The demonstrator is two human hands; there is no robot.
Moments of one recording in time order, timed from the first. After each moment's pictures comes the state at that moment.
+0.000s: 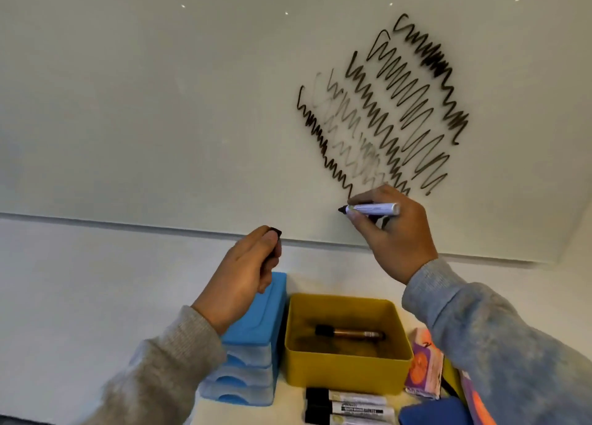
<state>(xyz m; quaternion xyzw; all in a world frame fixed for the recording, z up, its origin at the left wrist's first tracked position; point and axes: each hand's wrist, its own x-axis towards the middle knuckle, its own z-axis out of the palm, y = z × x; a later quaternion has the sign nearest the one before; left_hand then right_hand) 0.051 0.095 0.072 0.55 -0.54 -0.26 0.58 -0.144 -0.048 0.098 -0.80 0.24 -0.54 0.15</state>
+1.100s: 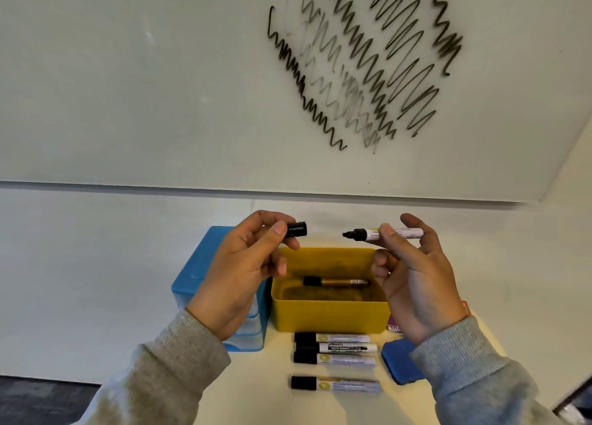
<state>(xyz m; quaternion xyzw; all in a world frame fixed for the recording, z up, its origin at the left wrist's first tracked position) 0.013 0.111 0.035 0.47 -0.46 -0.39 0.64 -0.189 0.031 0.026 -0.36 0.24 -0.57 0.70</state>
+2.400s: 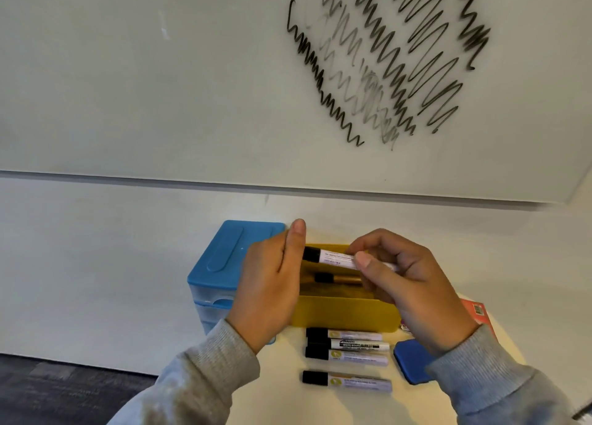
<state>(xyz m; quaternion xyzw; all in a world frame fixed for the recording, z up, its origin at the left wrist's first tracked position) -0.014 0.116 0.023 0.60 -0.55 -0.11 0.58 -0.185 0.046 0.023 -0.72 0.22 -0.43 0.51</state>
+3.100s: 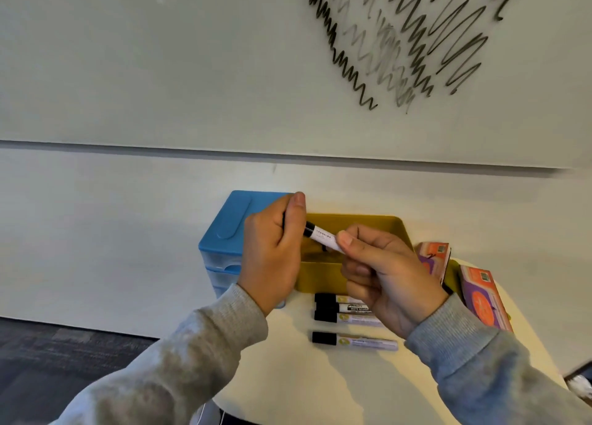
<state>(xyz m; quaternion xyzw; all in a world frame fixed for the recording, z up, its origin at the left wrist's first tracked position) -0.006 0.117 0.011 0.55 -0.54 -0.04 0.64 -0.157 0.072 0.009 -0.50 0.22 -0.33 0.77</state>
